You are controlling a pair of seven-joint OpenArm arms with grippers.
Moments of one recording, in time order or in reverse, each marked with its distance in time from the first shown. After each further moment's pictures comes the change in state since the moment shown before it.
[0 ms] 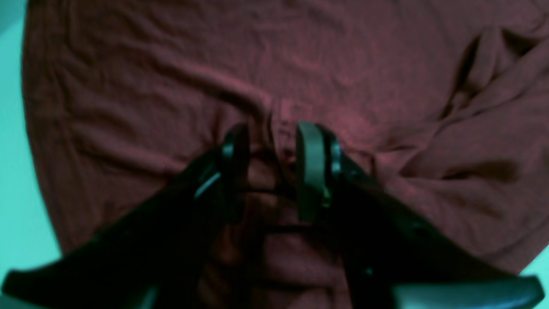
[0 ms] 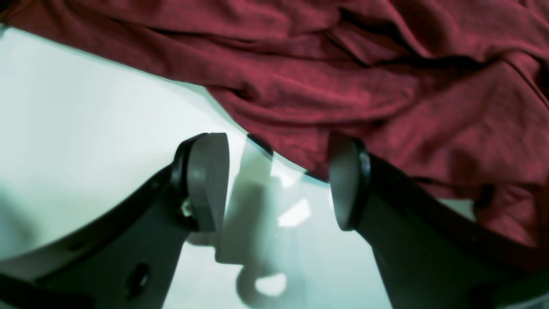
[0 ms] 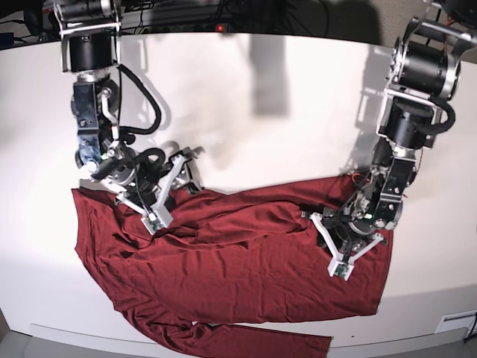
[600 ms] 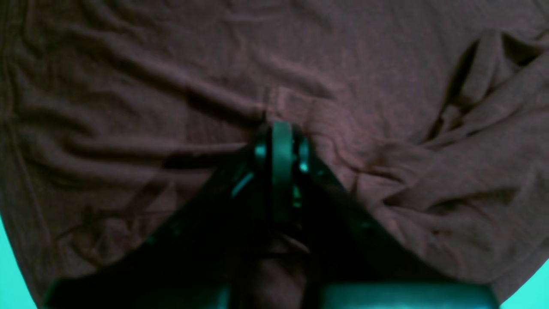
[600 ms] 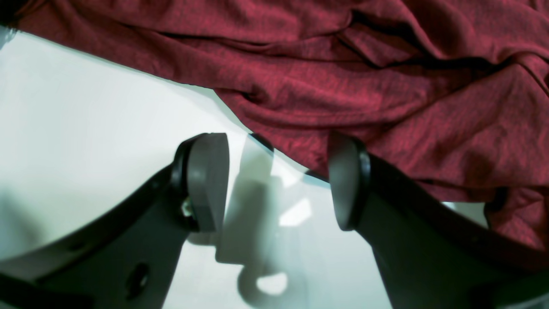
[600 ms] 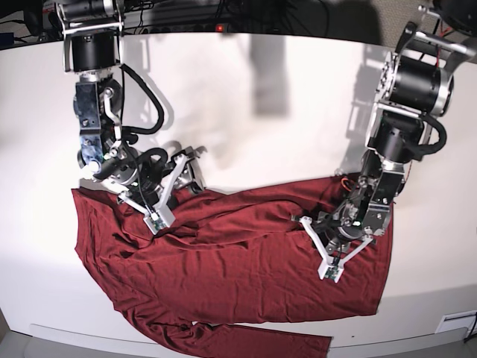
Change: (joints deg) left arm -3.8 2.8 0.0 -7.6 -0.4 0.2 -1.4; right arm 0.0 -0.4 0.0 0.0 0.0 0.0 -0.6
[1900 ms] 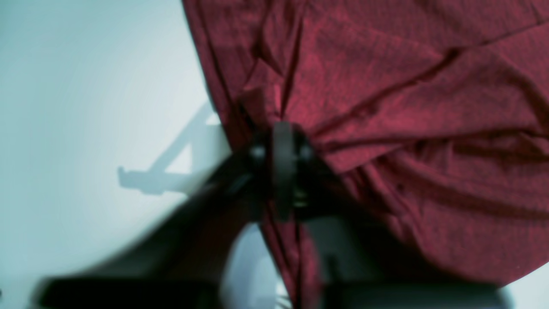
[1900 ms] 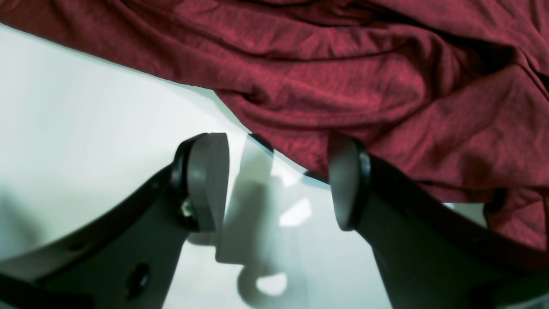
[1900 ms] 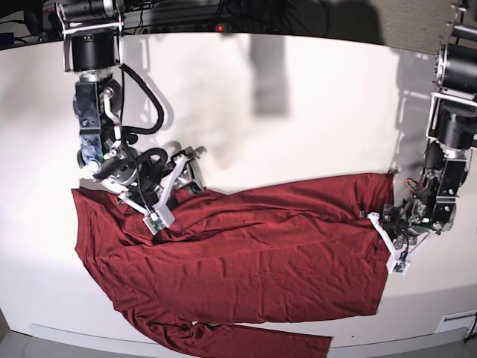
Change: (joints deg) left arm 4.1 -15.4 0.2 12.4 -7.8 -0.2 13.1; right arm 0.0 0.0 0.1 0.0 0.0 0.0 1.0
